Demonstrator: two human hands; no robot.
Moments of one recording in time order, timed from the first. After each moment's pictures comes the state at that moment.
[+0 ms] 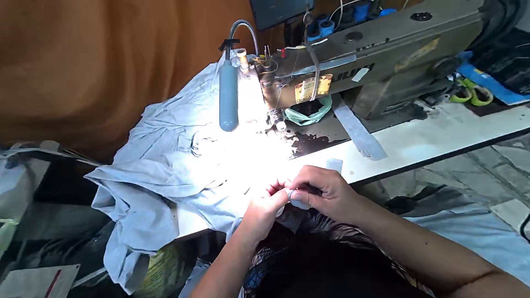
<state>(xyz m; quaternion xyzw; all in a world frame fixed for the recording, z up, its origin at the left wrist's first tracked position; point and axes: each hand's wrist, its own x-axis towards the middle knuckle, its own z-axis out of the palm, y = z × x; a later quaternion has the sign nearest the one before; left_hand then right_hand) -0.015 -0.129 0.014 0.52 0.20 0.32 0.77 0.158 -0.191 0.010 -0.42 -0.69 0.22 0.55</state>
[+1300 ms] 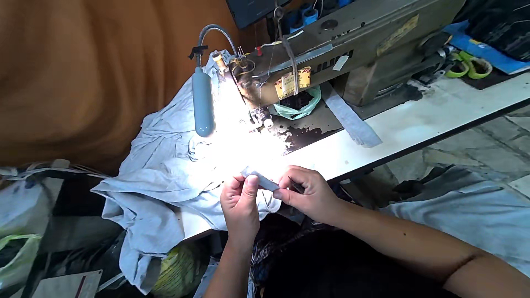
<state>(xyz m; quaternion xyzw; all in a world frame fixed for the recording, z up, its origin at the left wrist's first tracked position) -0.011 -0.135 0.031 0.57 0.20 0.57 0.55 0.128 -0.195 0.002 -0.44 -0.56 0.31 0.64</state>
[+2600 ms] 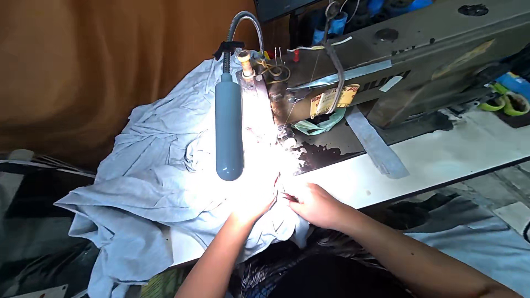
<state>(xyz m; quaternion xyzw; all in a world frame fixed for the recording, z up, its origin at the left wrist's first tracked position) 0.006 -0.040 -0.020 0.93 0.34 0.03 0.14 0.158 -0.136 -0.013 -0.61 -0.67 0.36 0.22</state>
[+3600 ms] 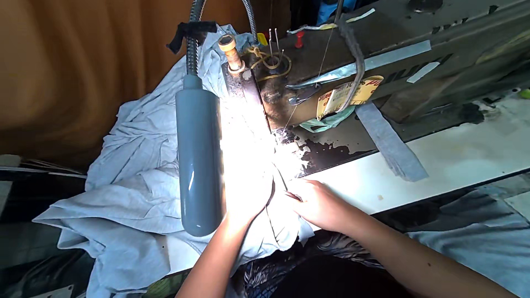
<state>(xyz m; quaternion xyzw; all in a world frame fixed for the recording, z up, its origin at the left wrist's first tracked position) 0.006 -0.015 -0.026 0.89 0.40 0.14 0.19 0.160 -0.127 -0.021 -0.62 -0.64 0.35 0.29</state>
